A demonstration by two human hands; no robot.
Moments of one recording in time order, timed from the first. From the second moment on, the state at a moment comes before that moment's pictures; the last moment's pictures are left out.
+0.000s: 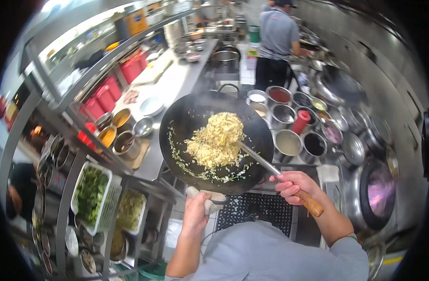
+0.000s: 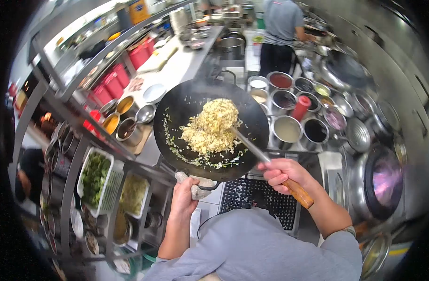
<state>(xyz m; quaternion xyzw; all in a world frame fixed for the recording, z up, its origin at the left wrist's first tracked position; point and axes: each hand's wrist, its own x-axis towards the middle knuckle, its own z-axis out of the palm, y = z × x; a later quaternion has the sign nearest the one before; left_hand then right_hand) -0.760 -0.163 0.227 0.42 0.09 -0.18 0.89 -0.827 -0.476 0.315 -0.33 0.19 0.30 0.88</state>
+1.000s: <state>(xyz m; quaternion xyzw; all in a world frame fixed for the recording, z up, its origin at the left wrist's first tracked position) -0.683 -0.224 0.225 0.29 0.40 0.11 0.86 -0.201 -0.381 0.241 -0.72 -0.08 0.41 0.55</state>
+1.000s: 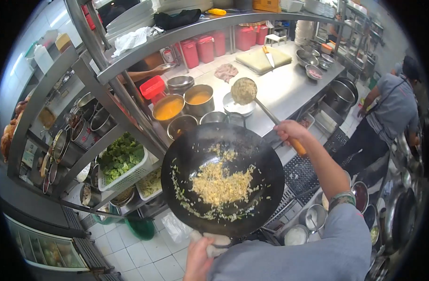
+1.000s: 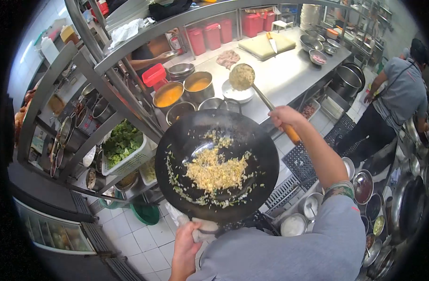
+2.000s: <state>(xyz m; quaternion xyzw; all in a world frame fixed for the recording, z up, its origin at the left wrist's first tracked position) -0.948 -0.295 0.175 0.18 0.43 0.41 0.79 -0.609 -0.385 0.244 -0.72 -0.61 0.23 0.25</state>
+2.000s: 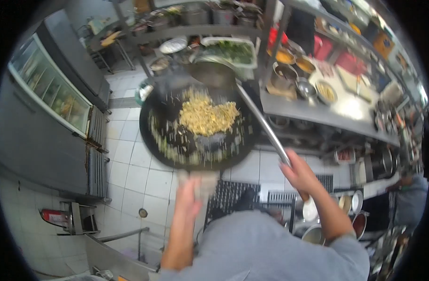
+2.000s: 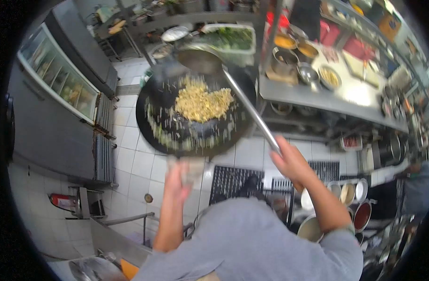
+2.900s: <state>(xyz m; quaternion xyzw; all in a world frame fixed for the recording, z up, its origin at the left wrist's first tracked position) -0.987 -0.355 0.101 0.12 0.46 0.37 0.80 -0.674 -0.437 0.210 -0.51 -0.09 0.80 0.29</state>
